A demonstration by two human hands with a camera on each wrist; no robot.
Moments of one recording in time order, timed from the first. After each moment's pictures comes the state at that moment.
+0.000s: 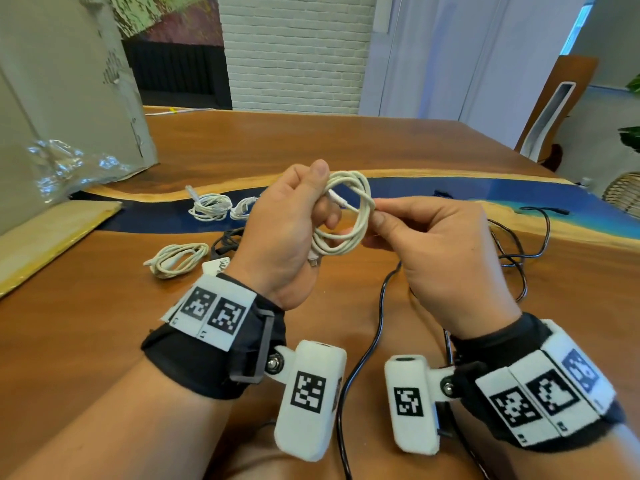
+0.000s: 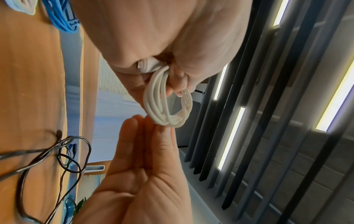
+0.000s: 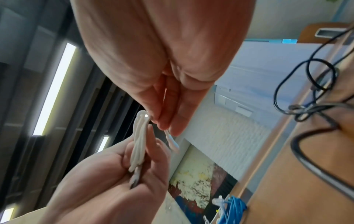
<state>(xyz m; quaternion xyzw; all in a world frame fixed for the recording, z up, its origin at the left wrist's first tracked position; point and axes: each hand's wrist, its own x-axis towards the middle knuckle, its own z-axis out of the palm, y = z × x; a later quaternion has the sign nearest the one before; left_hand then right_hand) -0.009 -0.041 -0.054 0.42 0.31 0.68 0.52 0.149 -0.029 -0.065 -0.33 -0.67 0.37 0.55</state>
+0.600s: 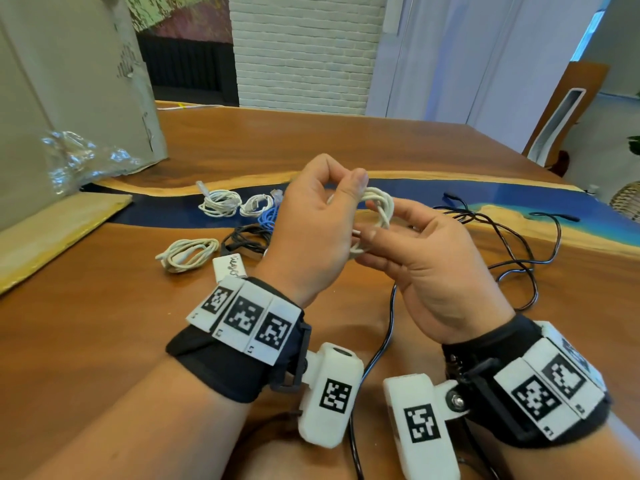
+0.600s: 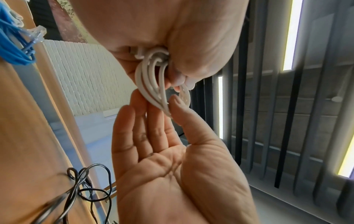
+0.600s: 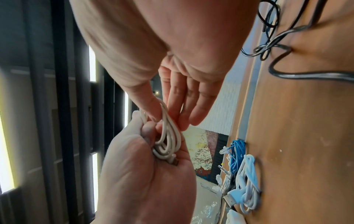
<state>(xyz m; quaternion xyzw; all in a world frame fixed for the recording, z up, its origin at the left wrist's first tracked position) -0.007 -0.041 -0.059 0.56 0.39 0.66 0.31 0.135 -0.028 -0.073 -0.30 -0.56 0.58 0.51</state>
